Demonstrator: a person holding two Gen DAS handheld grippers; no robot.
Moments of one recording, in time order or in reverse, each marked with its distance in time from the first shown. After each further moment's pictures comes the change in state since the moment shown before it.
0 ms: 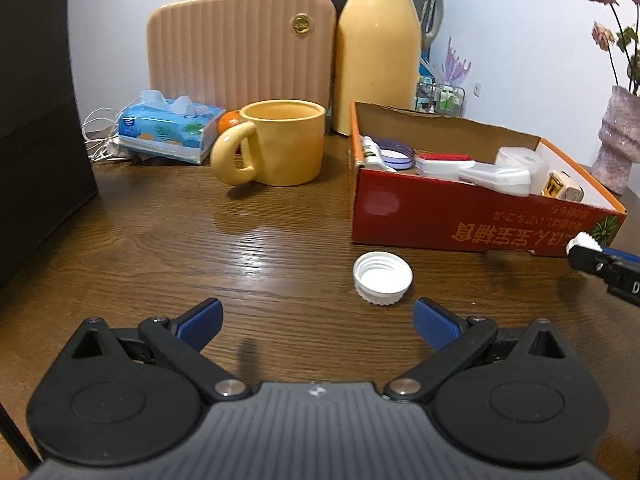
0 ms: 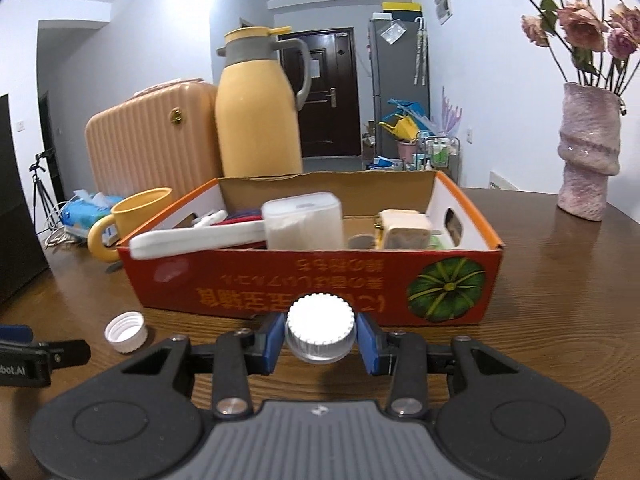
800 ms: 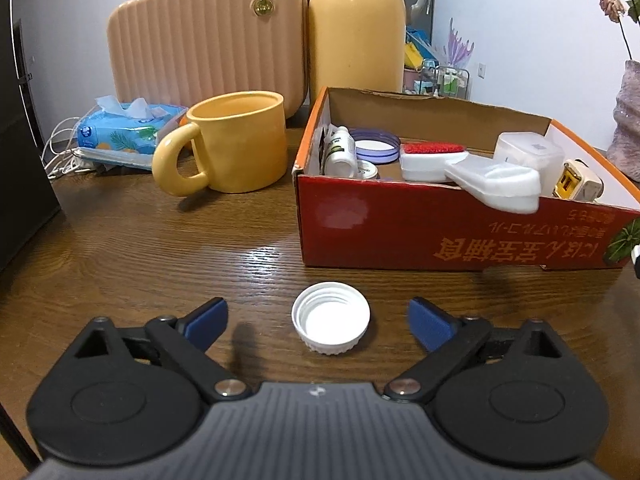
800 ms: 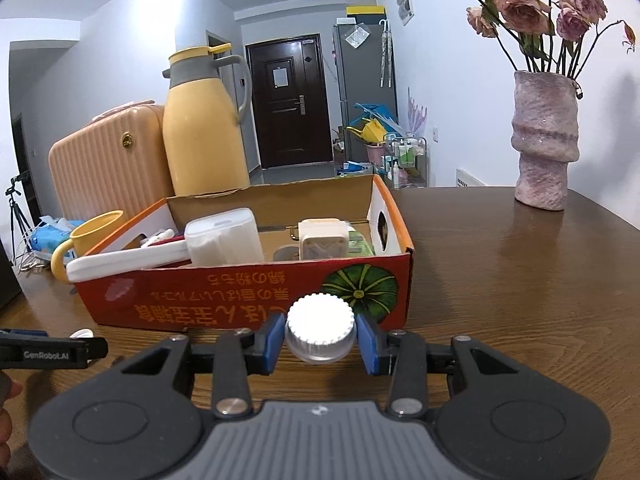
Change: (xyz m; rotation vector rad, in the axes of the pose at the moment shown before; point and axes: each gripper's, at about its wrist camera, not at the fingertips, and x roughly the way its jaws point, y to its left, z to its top) left arm 0.052 -0.045 0.020 0.029 0.041 0.042; right arm -0.007 -0.050 0.002 0.064 -0.021 -0.062
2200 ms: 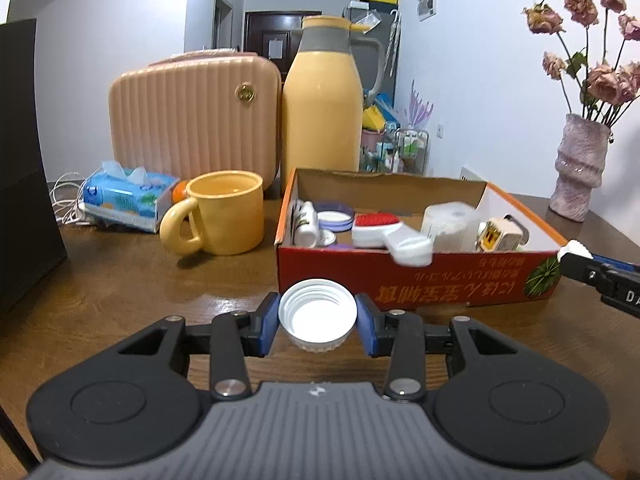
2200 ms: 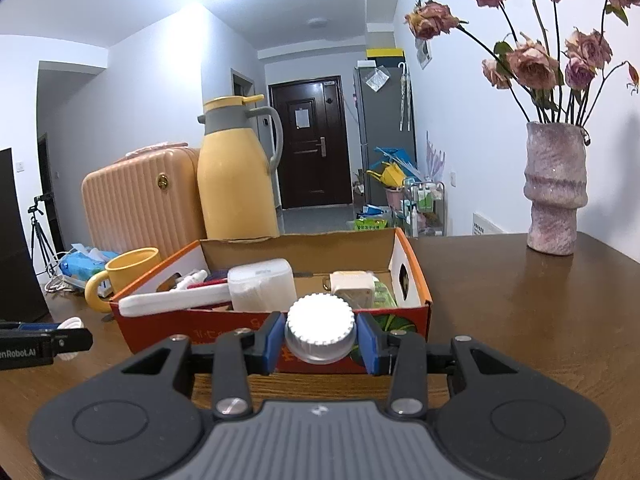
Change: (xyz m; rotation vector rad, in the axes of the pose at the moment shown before) left arm -0.082 0.007 -0.007 0.009 -0.213 -0.118; right arm -0.036 0.013 0.009 -0.035 -0.142 0.059
